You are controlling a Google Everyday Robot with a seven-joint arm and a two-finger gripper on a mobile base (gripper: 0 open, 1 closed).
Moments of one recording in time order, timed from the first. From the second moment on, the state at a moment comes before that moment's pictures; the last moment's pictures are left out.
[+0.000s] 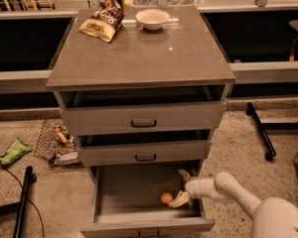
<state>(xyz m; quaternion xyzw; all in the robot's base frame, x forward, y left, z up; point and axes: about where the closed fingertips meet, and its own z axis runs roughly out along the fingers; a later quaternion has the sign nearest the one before) 0.593 -0.130 0.229 -0.46 0.73 0.32 0.39</state>
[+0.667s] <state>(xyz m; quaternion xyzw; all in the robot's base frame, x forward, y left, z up) 0.590 -0.101 0.180 -0.46 0.72 0.32 0.40</state>
